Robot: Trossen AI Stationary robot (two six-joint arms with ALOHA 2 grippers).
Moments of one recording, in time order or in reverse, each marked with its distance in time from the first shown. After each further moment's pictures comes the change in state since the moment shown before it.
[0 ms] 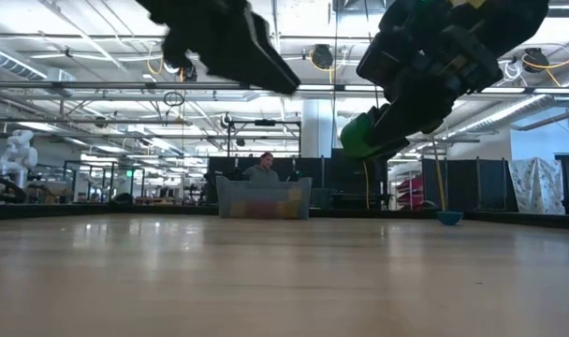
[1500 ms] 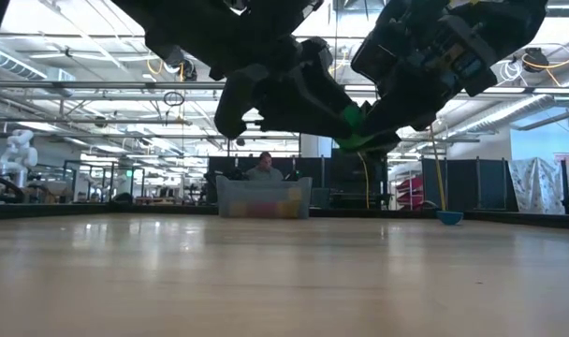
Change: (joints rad) left arm 0.113 0.220 0.051 0.258 0.277 0.373; right arm 0.016 0.042 0.000 0.112 -0.040 0.026
